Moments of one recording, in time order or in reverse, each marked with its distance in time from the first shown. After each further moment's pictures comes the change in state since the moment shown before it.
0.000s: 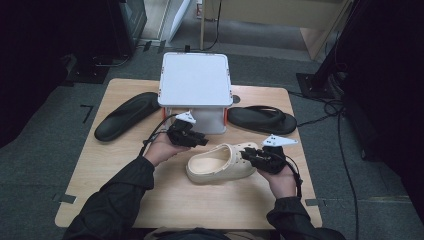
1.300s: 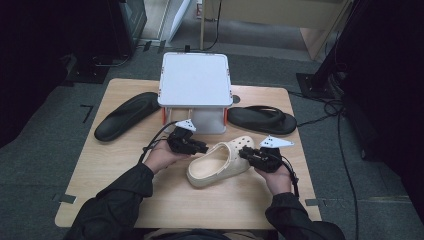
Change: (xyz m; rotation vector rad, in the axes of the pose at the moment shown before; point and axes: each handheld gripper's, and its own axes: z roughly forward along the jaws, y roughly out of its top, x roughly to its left) left arm -0.014 -0.017 0.000 0.009 -0.043 -0.027; right arm -0.016 -0.012 0.025 -0.053 0.027 -0.014
